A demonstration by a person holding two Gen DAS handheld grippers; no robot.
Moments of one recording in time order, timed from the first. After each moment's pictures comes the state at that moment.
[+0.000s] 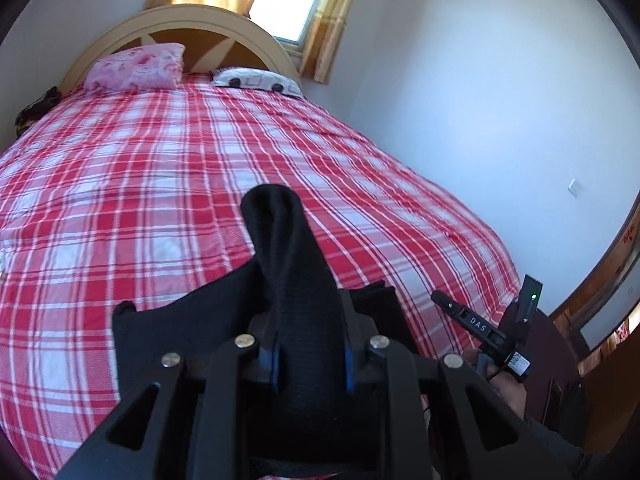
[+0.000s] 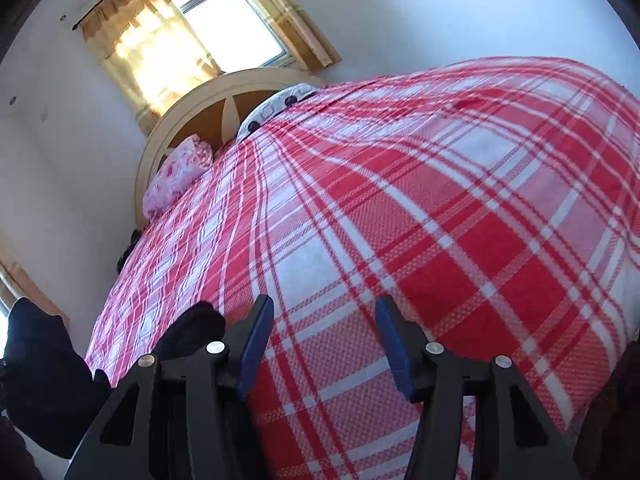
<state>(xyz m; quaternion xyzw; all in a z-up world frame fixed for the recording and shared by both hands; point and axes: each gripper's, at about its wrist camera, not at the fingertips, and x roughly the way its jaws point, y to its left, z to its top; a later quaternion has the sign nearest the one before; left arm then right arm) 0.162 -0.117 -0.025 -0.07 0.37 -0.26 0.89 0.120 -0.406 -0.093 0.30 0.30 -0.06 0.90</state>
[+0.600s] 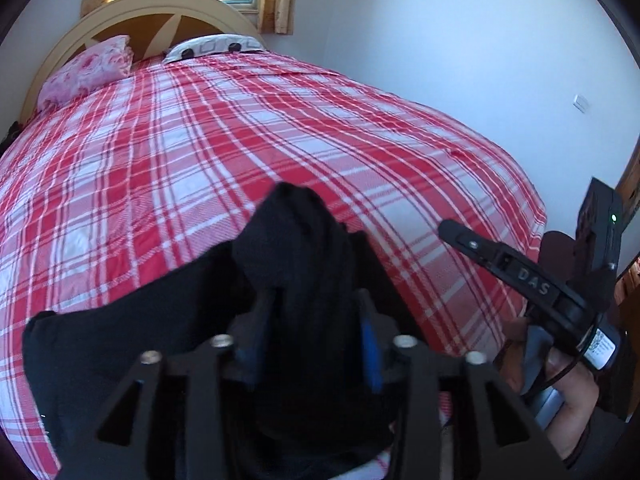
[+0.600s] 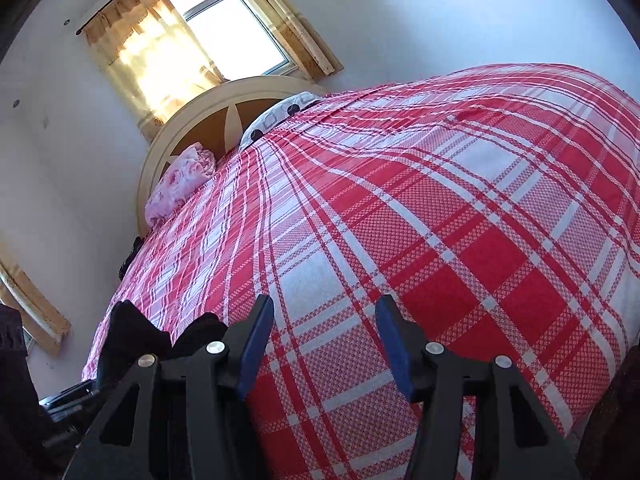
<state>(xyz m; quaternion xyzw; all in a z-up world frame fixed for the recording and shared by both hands) 0.168 -0.235 -0.088 0.04 0.41 -0.28 0.87 0.122 -0.406 -0.089 0.30 0.29 -0.06 0.91</state>
